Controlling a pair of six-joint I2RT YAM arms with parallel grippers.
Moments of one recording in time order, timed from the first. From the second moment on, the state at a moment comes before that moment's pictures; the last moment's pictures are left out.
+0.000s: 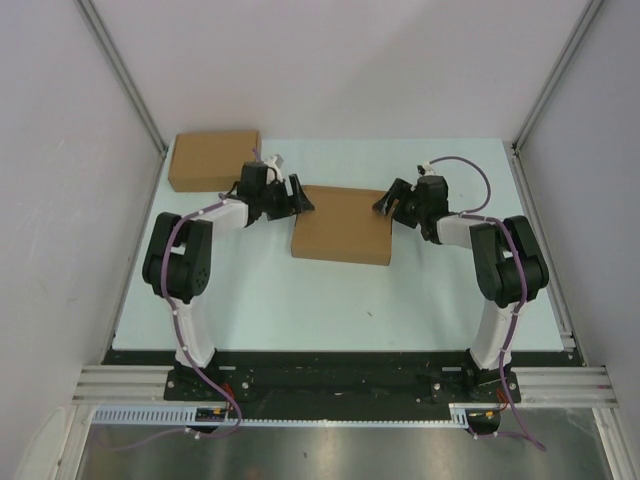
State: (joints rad) left arm -0.26 1.95 1.25 0.01 0.39 -0.47; right arm 0.24 1.91 1.05 0.32 -0.23 0.65
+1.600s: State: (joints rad) left arm -0.28 1.72 1.08 0.46 0.23 -0.35; right arm 0.38 1.69 1.06 0.38 0.12 0.30
